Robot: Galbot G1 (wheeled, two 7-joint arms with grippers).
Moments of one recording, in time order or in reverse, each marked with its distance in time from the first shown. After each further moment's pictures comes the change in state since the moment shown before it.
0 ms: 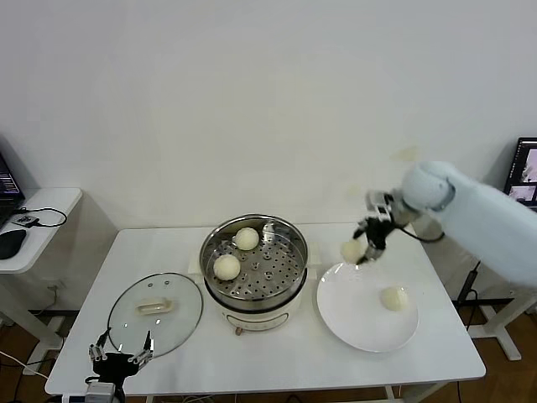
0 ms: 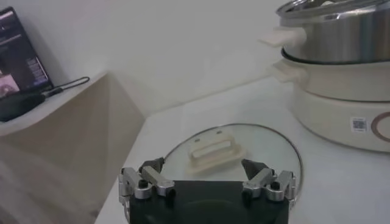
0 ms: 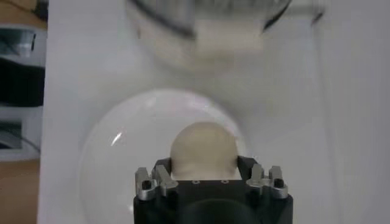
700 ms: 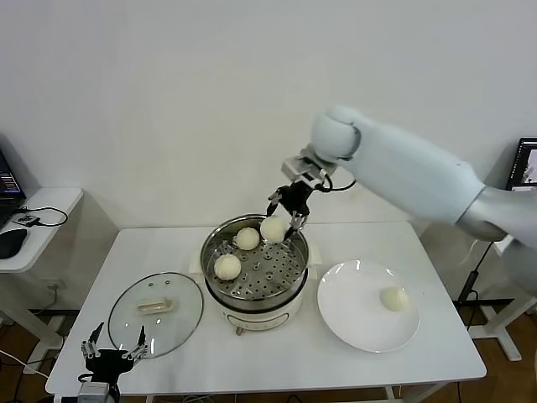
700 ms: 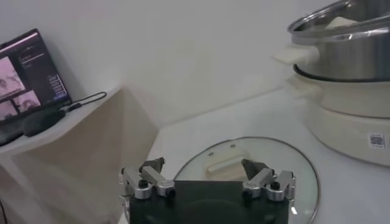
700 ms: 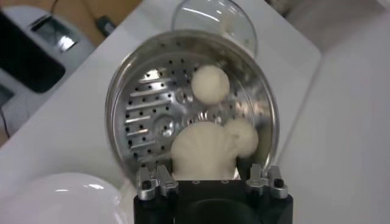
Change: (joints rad) left arm 0.007 -0.013 -0.016 -0.035 0.000 -0.010 -0.009; right arm 0.158 0.368 -0.188 -0.141 0.030 0.468 -0.021
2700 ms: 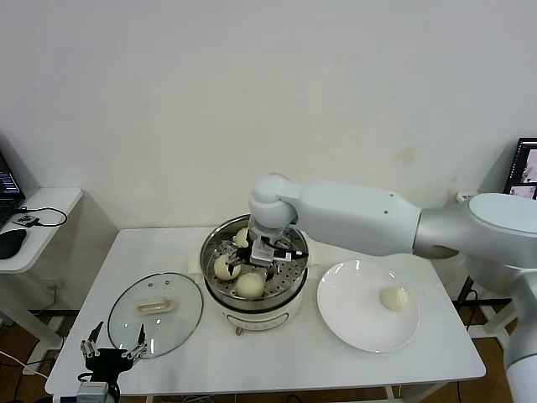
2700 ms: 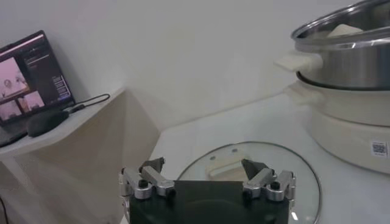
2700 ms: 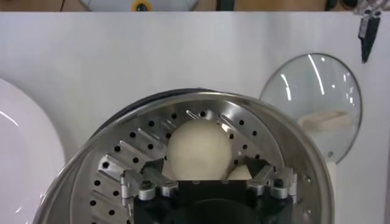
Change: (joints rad) left arm -0.001 -0.005 -0.002 -0.009 -0.005 0.001 0.007; right arm -0.012 0.081 -0.184 0.151 -0.272 0.271 0.205
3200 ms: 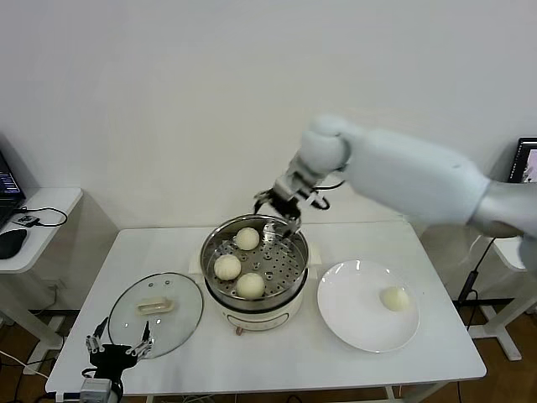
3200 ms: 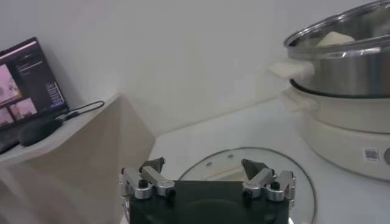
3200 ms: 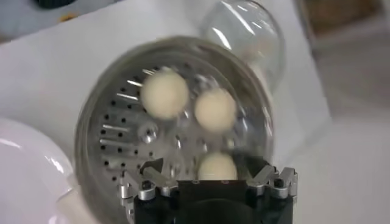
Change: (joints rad) left arm -0.007 0.016 0.018 -0.010 0.001 0.006 0.019; right arm 0.089 -0.227 0.123 -0.035 0.318 -0.436 -0.049
